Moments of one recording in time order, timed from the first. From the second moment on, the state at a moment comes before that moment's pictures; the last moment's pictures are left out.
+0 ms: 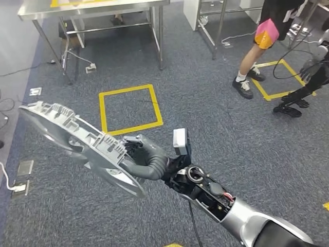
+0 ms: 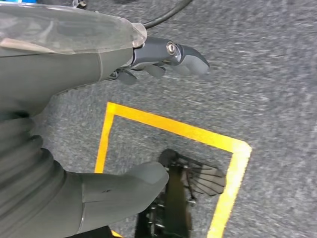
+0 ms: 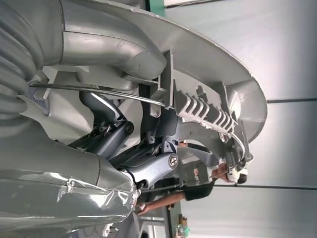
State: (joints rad) left arm -0.13 0.15 -0.91 -0.22 1.34 0.27 -0.23; right arm -0.40 0.03 0.76 -1.41 -0.65 0.35 -0.54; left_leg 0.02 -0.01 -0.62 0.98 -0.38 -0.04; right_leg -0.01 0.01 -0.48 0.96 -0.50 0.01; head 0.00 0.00
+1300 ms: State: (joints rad) left arm -0.12 0.14 -0.91 -0.22 1.37 0.26 -0.26; right arm -0.59 0.04 0.71 -1.12 -0.60 0.24 -0.56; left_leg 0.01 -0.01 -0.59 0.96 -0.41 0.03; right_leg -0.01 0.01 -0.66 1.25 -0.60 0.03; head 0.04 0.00
